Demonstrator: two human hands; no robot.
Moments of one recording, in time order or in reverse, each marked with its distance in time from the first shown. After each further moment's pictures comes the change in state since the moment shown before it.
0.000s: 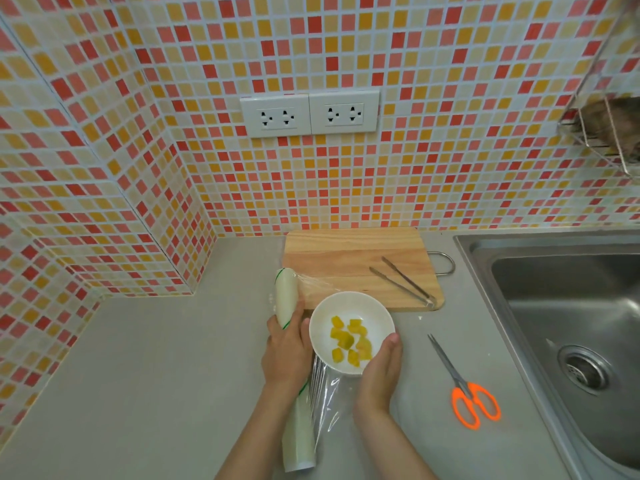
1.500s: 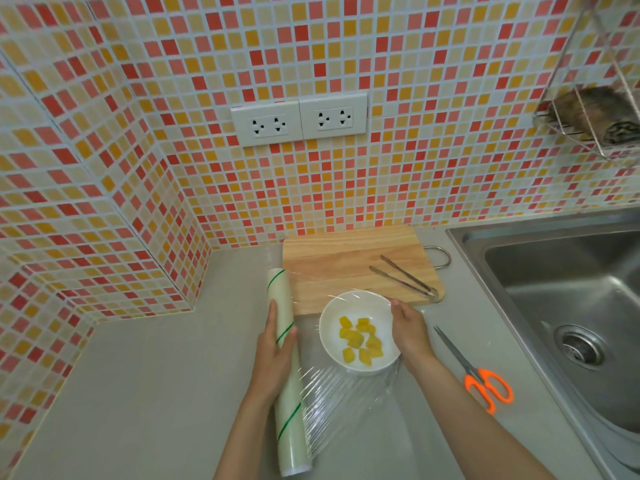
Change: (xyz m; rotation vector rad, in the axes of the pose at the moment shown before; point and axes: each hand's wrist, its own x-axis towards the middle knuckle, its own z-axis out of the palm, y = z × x) left_hand 0.024 -0.053 -0.019 -0.588 -0.116 0.195; right_hand 0.066 -0.038 -0.006 -0.474 -0.278 -0.112
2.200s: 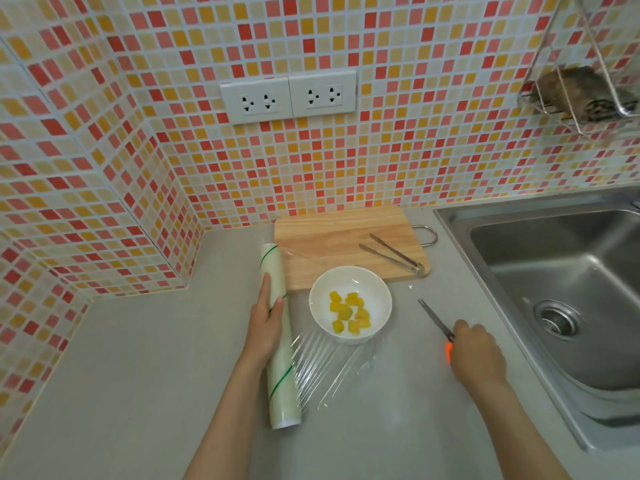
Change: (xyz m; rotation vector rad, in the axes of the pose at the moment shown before) left_hand 0.007 -0.004 0.000 0.012 -0.012 0.006; right_hand -0.058 0.030 -0.107 -1.269 0.127 -0.021
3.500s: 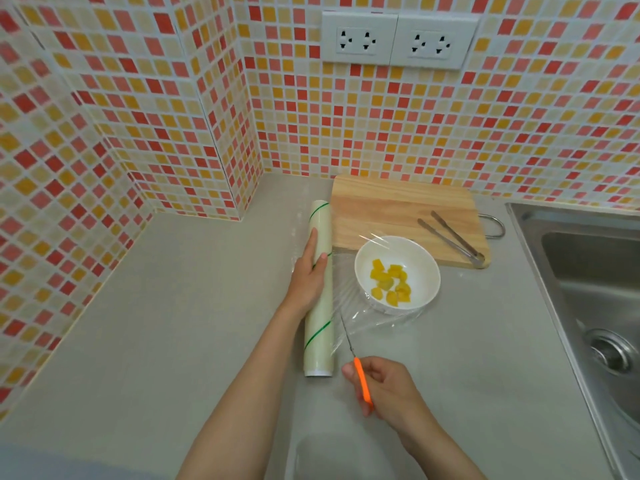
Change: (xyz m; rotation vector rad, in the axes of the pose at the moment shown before) left_hand -0.015 -0.001 -0.003 -0.098 0.050 -0.040; right_hand -0.129 -0.103 0.016 1.091 -0.731 -0.200
